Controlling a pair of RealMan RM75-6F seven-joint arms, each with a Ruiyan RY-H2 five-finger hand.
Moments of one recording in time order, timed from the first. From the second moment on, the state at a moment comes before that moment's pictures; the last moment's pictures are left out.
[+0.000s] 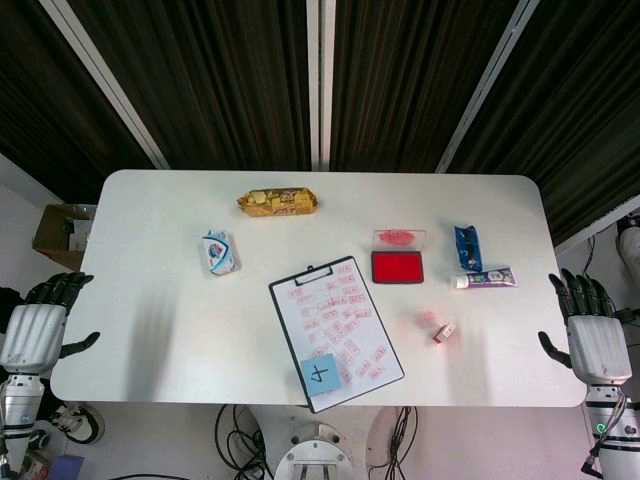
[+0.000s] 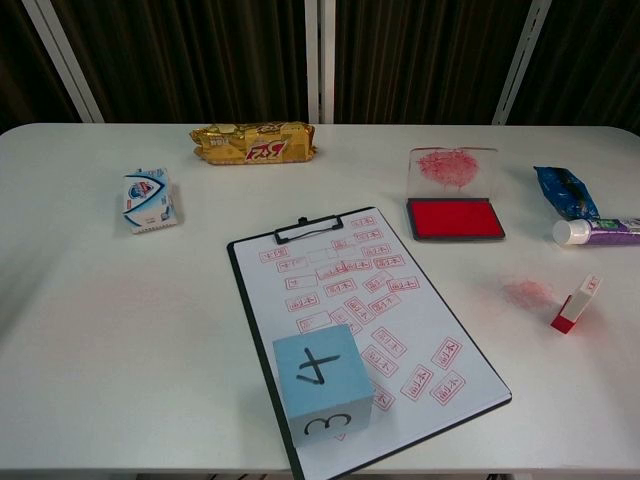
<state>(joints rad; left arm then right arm) -0.11 -1.16 -0.05 -1.57 1.50 1.49 0.11 0.08 -1.17 0.07 -1.60 -1.47 1.47 -0.15</state>
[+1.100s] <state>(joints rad) -0.11 -1.14 -0.03 -1.62 1.51 1.46 0.13 0.23 -1.12 0.03 -1.61 -1.63 1.27 -0.28</state>
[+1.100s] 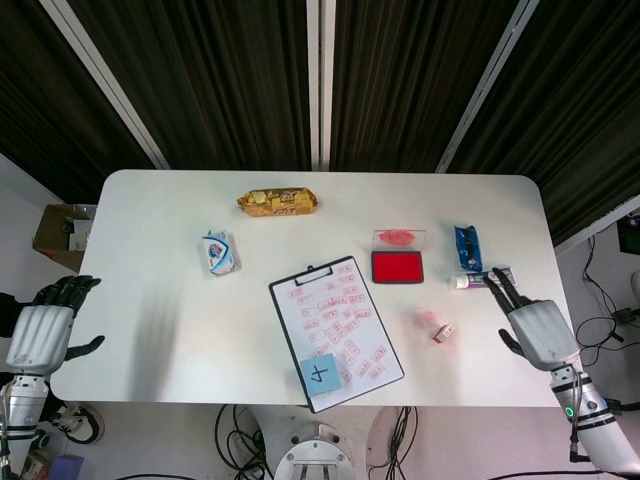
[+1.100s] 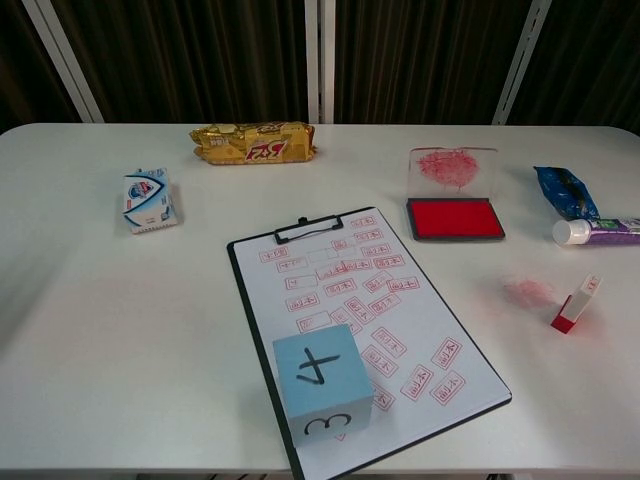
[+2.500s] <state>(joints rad) -0.11 -1.17 -0.03 -1.56 1.48 1.45 0.09 0.39 -1.48 -0.07 -1.17 -1.74 1.19 -0.18</state>
